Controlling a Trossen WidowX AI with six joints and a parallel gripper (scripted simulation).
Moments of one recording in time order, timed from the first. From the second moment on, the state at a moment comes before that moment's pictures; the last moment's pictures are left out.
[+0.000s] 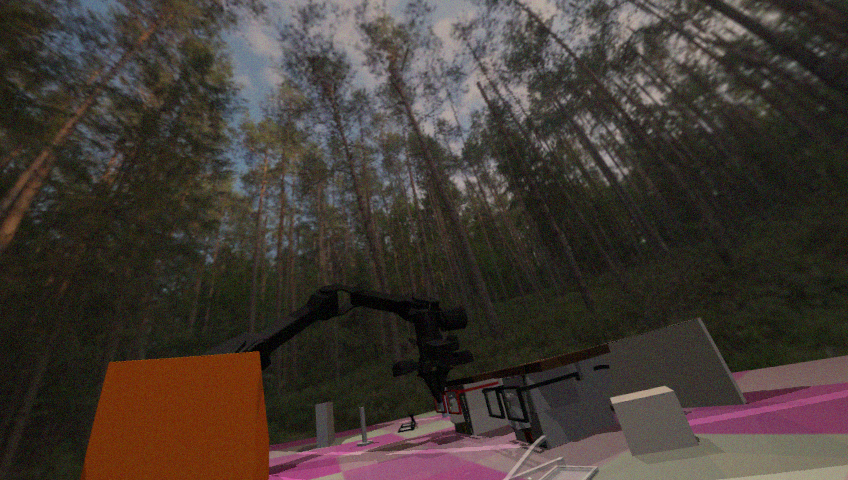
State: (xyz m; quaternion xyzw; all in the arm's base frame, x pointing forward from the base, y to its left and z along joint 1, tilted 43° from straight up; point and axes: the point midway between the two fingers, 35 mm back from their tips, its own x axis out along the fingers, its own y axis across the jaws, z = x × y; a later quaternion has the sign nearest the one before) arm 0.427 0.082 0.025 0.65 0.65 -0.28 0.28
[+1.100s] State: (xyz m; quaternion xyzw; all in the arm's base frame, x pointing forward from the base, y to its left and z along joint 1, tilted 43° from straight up) arm 0.428 0.082 0.025 0.65 0.65 -0.28 0.28
